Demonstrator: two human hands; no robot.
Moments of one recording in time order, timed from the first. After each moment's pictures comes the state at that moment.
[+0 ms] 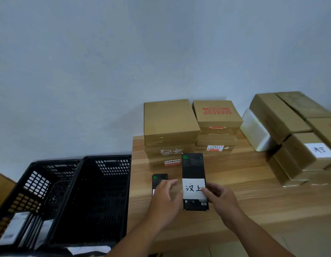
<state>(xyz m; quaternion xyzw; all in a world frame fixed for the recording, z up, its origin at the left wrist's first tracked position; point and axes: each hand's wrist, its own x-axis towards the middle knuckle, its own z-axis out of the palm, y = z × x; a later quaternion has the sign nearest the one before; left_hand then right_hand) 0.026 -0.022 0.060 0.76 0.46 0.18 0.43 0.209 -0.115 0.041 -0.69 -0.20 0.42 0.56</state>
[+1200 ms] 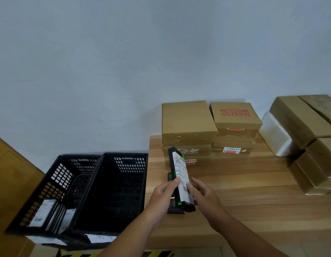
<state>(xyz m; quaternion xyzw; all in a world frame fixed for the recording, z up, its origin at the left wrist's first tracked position) -0.028 -0.018 0.089 0.50 0.44 0.21 0.71 0.126 -0.084 0.060 -0.62 -0.29 0.50 0.52</state>
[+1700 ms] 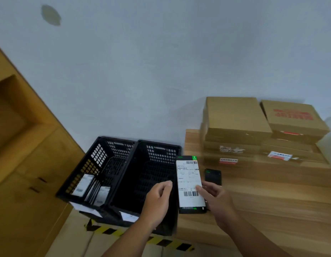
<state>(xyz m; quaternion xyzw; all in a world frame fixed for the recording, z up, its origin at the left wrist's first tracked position) -0.177 0.003 0.063 0.56 0.58 0.27 0.53 0.026 -0.035 0.028 -0.60 -0.23 0.54 0.54</state>
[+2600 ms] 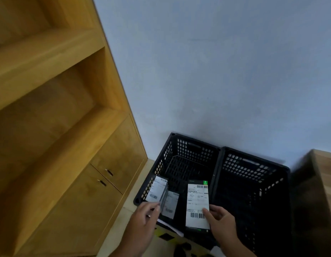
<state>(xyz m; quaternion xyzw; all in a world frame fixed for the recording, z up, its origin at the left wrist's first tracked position) -0.671 0.197 -0.020 0.51 0.67 0.23 0.49 -0.411 0.202 -0.105 -0.73 -0.24 0.51 0.38</state>
